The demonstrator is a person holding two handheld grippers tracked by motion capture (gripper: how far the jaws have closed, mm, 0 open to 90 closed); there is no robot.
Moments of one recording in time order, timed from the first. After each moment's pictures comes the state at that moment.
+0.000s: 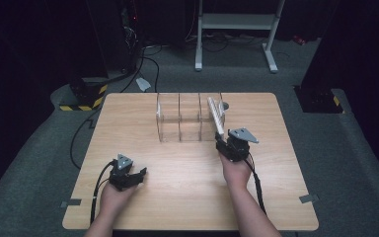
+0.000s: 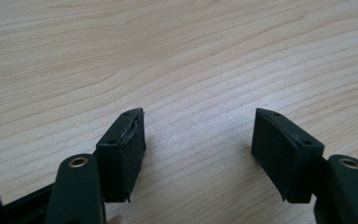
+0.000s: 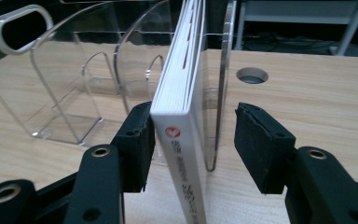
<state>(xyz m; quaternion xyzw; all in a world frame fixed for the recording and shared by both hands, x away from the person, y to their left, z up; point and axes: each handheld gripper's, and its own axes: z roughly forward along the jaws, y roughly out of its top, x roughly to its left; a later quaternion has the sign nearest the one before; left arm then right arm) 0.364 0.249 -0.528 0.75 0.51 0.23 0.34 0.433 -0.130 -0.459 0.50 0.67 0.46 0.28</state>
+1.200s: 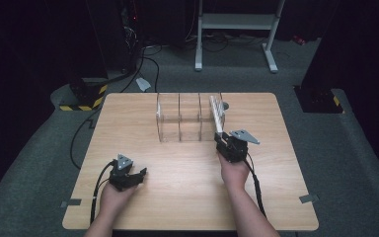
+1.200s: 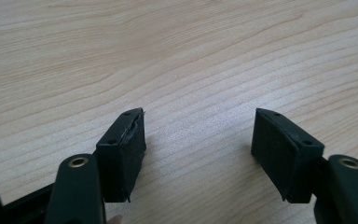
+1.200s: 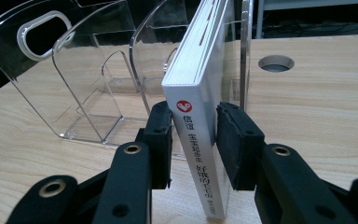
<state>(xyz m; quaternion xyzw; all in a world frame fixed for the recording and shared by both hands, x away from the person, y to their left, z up) 0.363 0.249 -0.528 0.76 0.51 0.23 0.34 0.437 -0.129 -0.468 0.52 0.66 0.49 0.24</state>
